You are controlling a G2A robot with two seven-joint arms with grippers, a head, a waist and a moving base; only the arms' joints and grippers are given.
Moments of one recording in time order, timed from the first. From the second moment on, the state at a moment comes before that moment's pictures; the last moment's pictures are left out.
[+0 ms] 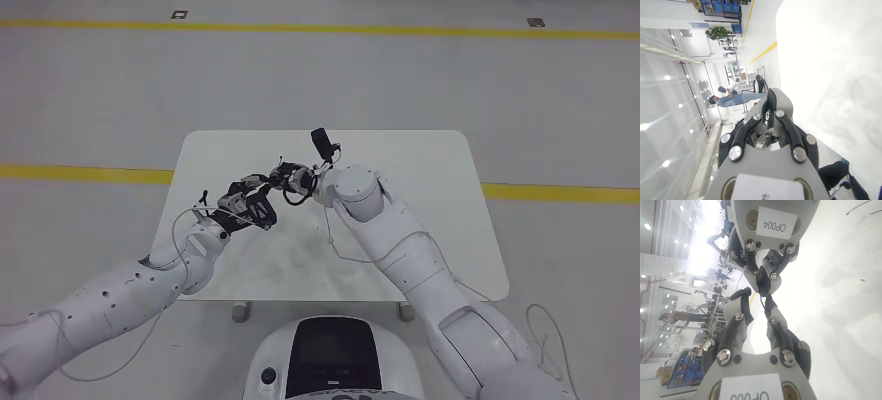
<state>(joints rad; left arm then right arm) 0.82 -0.63 -0.29 -1.62 1.57 0.34 0.01 -0.86 -1.68 1.01 -1.01 -0.03 0.34 0.56</state>
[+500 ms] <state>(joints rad) 0.83 -0.63 -0.29 -1.62 1.57 0.34 0.01 -0.86 -1.68 1.00 -1.02 -0.03 0.34 0.57</state>
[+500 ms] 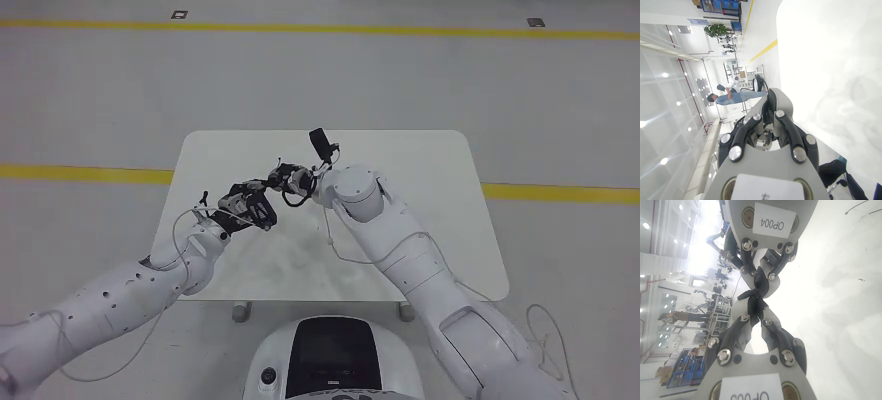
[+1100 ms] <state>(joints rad) 0.92 -0.58 -0.44 -1.67 1.55 0.34 0.08 -0.89 -1.66 1.05 -1.03 -0.03 0.34 0.54</state>
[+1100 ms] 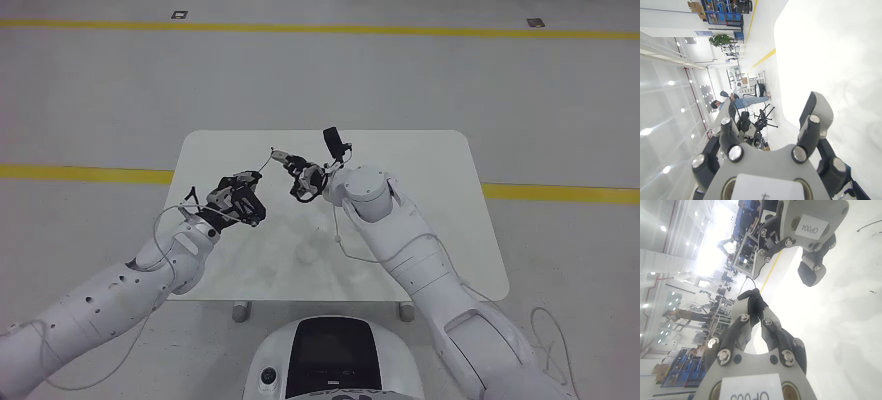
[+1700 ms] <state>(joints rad) 0.93 -0.59 -0.47 -1.64 1.55 0.28 0.06 -0.93 -1.64 1.08 -1.09 -0.04 0.32 0.51</state>
